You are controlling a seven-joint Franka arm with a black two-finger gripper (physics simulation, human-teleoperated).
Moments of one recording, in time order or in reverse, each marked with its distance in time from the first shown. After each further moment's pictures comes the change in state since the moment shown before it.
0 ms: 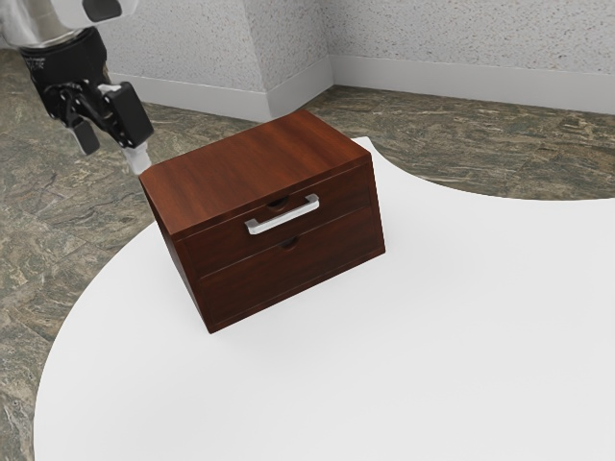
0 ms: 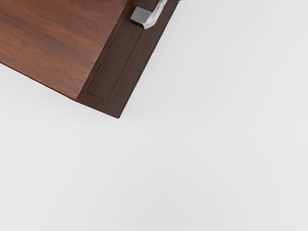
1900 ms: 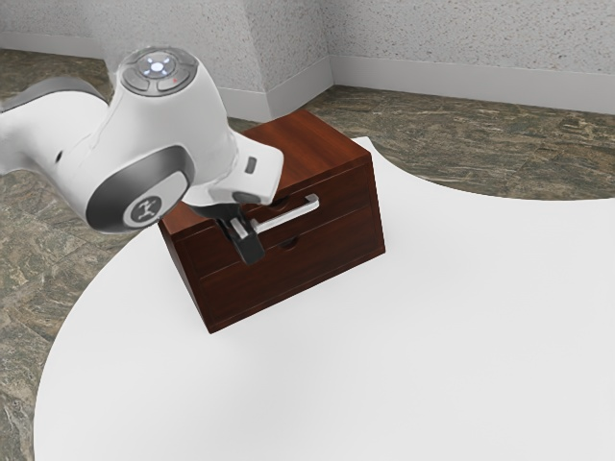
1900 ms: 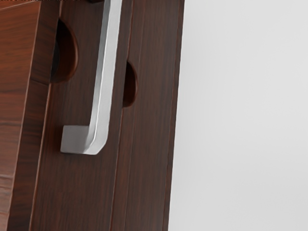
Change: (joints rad) arm 0.011 -0.054 -0.114 -0.680 0.323 0.822 0.127
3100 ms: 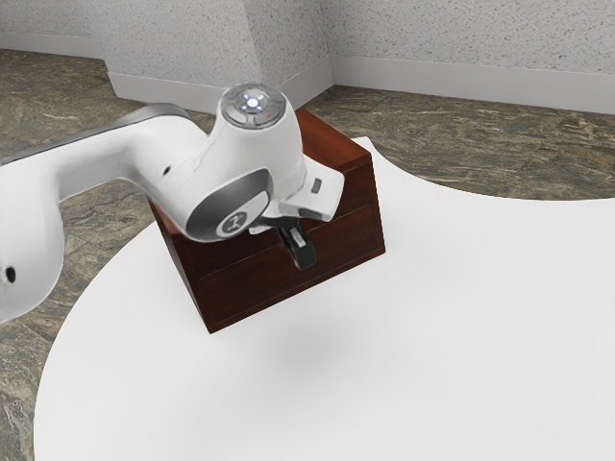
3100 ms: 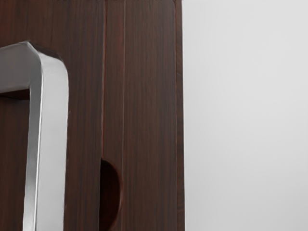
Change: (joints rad) arm -0.001 0.292 0.022 0.175 0.005 0.108 0.041
